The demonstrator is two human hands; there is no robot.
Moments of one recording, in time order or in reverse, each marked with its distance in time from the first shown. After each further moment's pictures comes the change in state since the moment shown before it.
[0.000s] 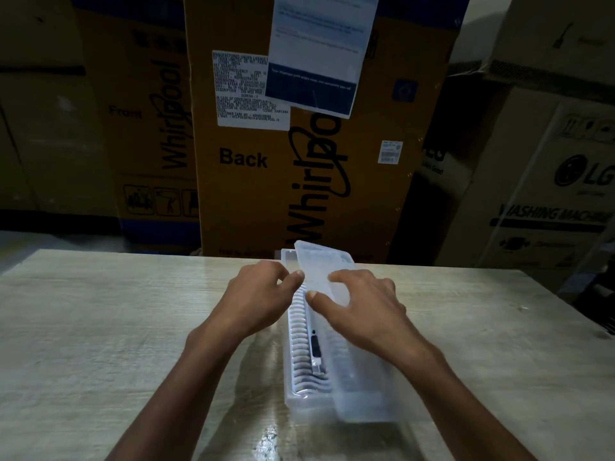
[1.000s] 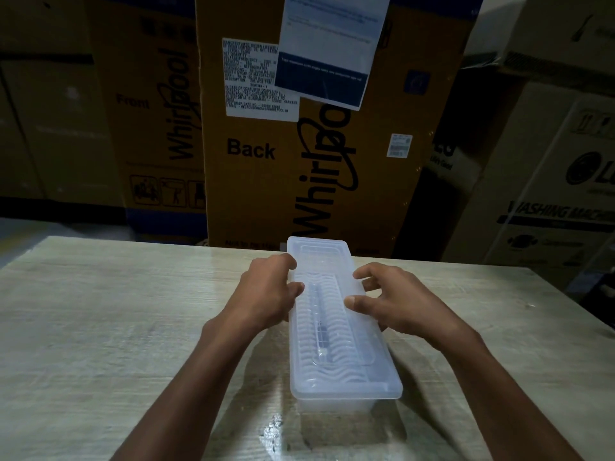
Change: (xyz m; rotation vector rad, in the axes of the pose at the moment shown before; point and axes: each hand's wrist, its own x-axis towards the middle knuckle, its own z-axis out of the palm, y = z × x) left_hand 0.003 -0.009 0.011 -0.094 -0.016 -0.023; right_hand 0.010 0.022 -0.025 0.150 -0.181 0.014
